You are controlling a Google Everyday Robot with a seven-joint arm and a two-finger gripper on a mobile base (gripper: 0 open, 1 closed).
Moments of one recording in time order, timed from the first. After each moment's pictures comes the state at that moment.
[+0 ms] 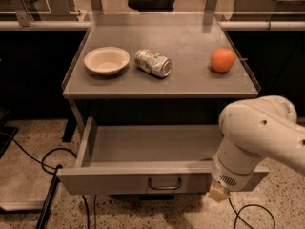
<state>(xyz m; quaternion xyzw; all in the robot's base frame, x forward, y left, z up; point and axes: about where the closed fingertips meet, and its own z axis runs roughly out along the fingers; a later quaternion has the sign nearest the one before) 0.356 -0.172 0.690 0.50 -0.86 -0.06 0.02</state>
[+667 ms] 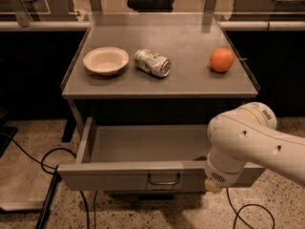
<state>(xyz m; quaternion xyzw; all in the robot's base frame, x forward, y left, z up) 0.390 -0.182 0.650 0.48 -0.88 0.00 0.00</state>
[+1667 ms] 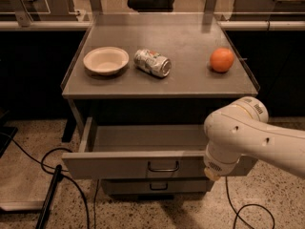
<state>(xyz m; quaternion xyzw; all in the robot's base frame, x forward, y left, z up) 0.432 -0.195 0.639 0.45 -0.89 0.04 -0.02</state>
